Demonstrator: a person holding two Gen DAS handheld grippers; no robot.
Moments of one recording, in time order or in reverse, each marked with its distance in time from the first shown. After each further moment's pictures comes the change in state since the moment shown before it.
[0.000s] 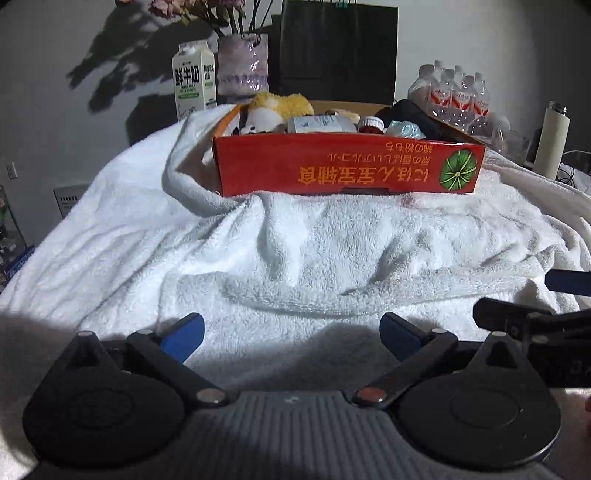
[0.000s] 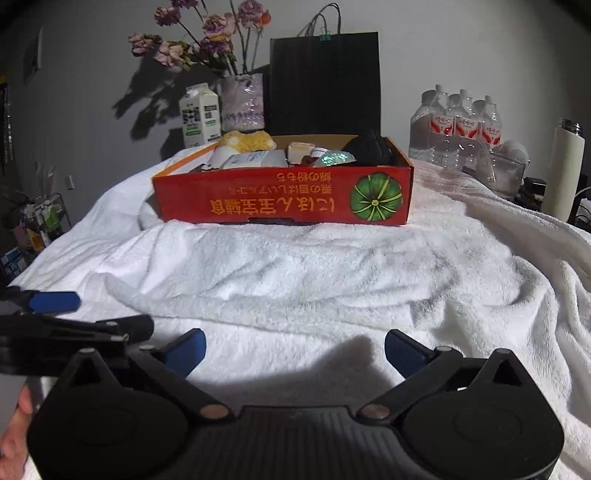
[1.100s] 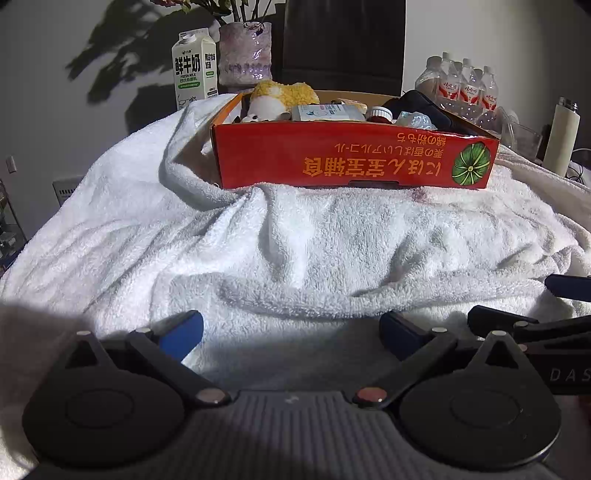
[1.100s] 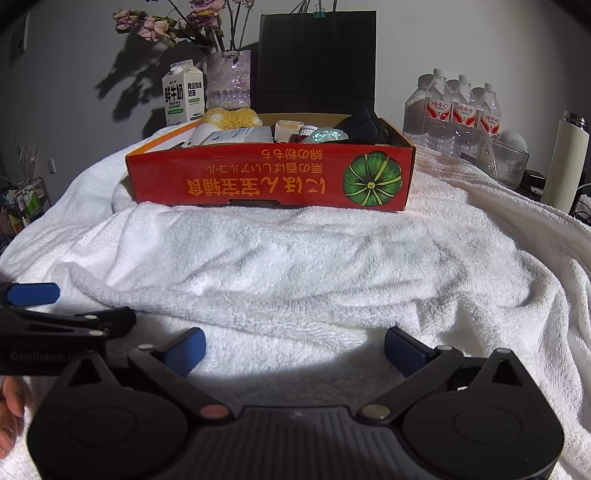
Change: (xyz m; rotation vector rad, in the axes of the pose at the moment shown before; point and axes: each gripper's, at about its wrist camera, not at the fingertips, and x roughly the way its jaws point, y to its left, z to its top) left arm 0.016 0.002 0.004 -0.007 0.020 0.007; right arm 0.028 0.000 0.002 -0.017 0.054 -0.043
